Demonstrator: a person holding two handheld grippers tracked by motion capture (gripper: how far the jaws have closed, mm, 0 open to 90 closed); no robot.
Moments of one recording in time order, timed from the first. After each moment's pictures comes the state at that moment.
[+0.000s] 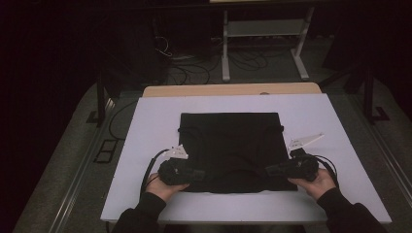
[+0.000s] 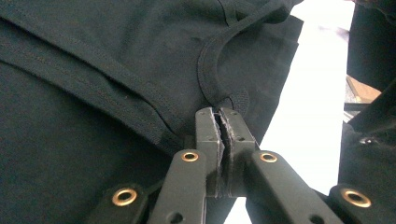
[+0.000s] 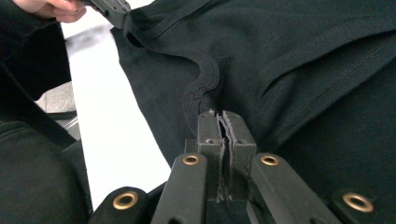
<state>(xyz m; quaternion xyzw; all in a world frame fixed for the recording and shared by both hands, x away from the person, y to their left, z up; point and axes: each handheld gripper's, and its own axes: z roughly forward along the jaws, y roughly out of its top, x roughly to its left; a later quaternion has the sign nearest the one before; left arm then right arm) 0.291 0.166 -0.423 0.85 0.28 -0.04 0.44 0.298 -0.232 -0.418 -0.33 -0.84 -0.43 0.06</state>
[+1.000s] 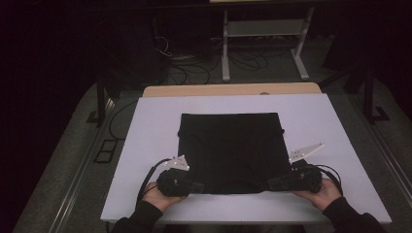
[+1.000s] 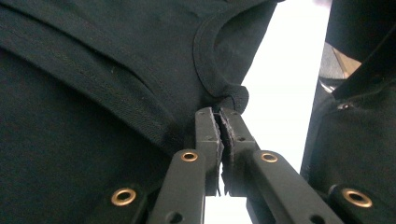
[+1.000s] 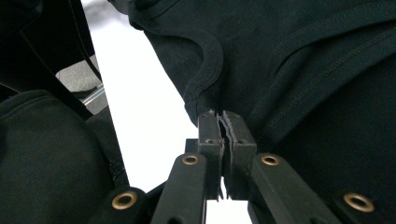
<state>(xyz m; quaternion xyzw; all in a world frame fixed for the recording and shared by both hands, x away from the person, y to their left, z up) 0.269 0.166 -0.427 0.88 0.26 -0.07 0.40 0.273 -0.232 -0.422 -0.31 -0.86 -0.40 0.09</state>
